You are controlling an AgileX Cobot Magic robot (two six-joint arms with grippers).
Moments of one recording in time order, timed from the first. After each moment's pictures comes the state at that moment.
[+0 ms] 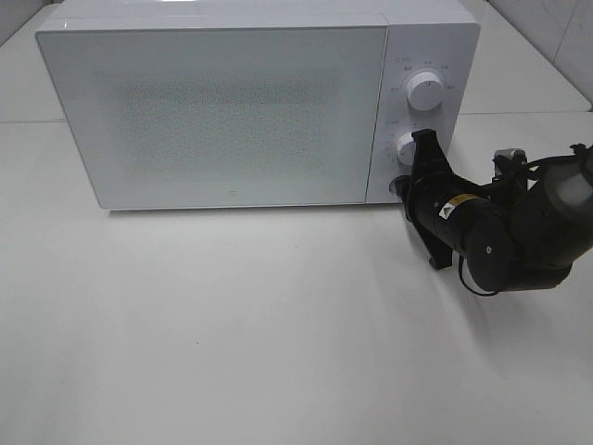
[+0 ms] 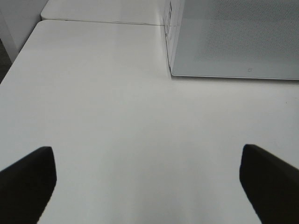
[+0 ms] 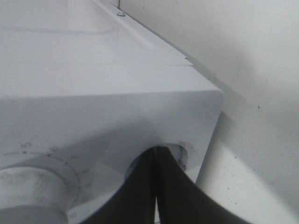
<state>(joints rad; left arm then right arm) 0.03 0.00 -0.52 -0.08 1.08 0.03 0.37 2.14 -0.76 0.23 -1.00 1.32</state>
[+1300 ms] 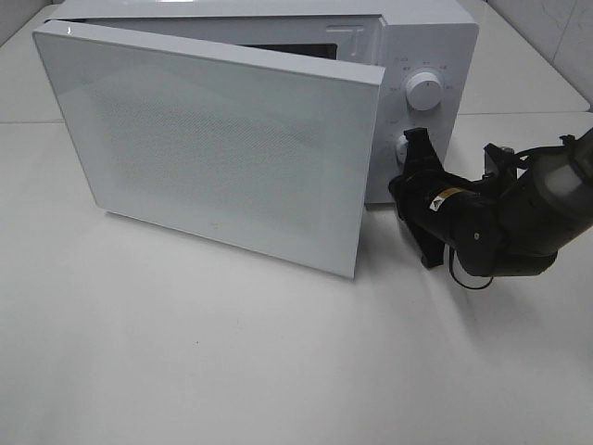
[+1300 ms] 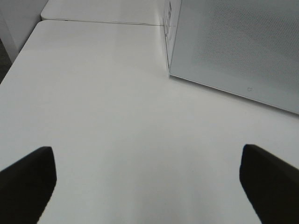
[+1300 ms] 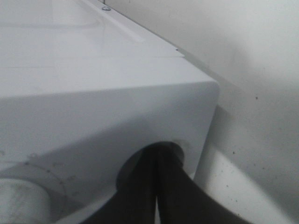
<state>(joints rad) 0.03 0.00 -0.52 -0.08 1.08 0.03 0.38 2.16 -0.83 0.26 -0.89 1.33</state>
